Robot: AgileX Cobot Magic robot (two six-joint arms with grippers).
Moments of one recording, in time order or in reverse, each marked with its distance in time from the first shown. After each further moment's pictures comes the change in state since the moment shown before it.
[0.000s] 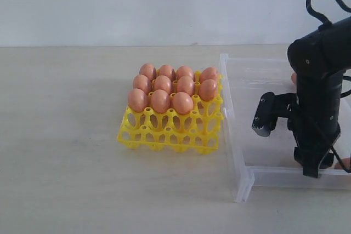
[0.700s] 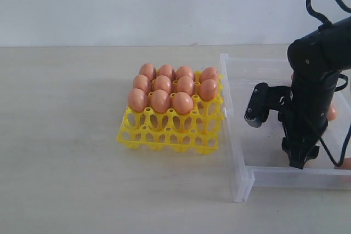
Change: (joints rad) left arm 0.000 0.000 0.000 0.000 0.000 0.000; right arm 0.000 0.002 0.002 0.004 -0.149 0.014
